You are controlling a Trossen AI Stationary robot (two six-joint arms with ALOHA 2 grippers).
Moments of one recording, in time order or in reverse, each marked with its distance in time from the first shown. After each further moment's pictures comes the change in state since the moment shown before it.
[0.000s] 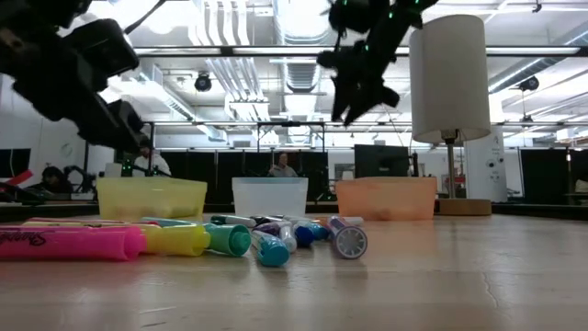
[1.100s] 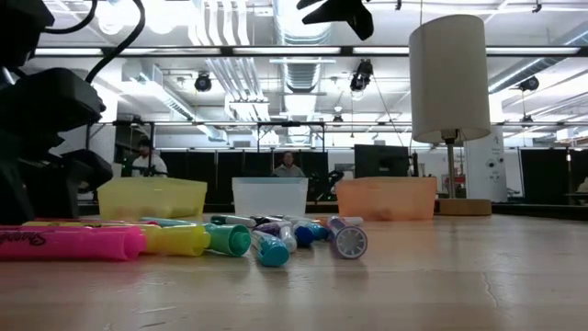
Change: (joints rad) left arm -0.221 0.350 -0.081 0.236 -0.075 -0.080; right arm 0.289 -0.172 -0.001 0.330 -0.003 -0.074
